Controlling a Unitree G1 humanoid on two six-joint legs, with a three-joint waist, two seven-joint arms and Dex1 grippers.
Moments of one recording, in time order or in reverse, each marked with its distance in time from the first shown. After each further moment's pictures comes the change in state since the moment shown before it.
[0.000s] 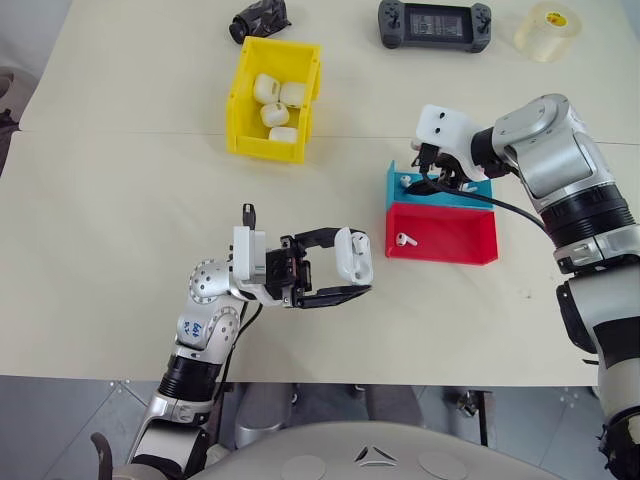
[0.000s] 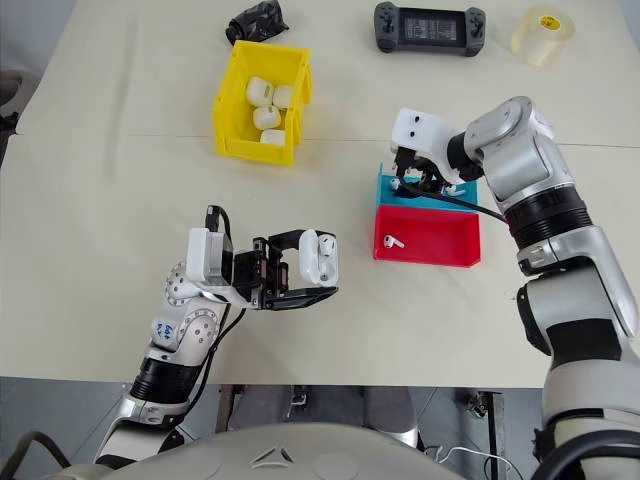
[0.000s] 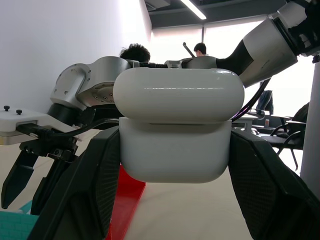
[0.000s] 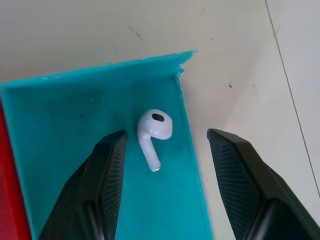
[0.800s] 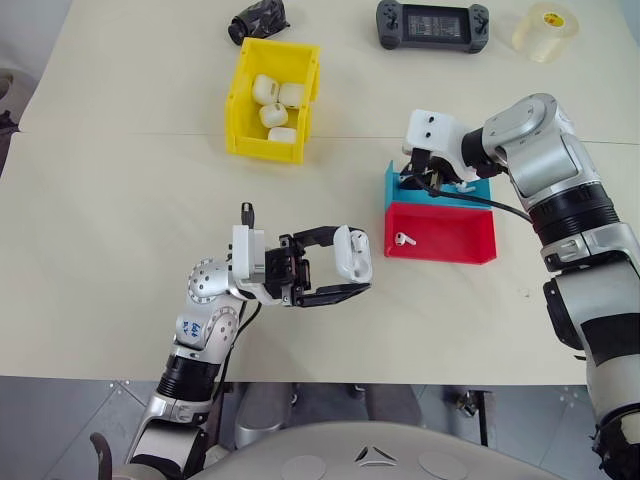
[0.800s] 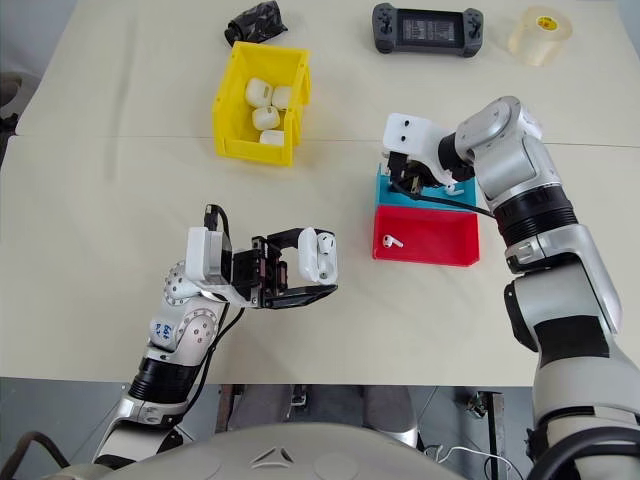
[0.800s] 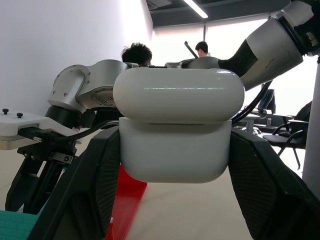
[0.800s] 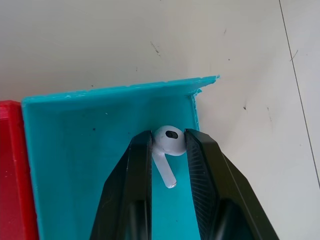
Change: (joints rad) left arm -0.001 0.007 0.001 -0.003 0.000 0.000 0.012; right arm -0.007 0.050 -0.040 0.060 -0.060 -0.074 0.042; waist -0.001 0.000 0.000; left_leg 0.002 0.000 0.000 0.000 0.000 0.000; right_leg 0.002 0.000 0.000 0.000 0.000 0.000
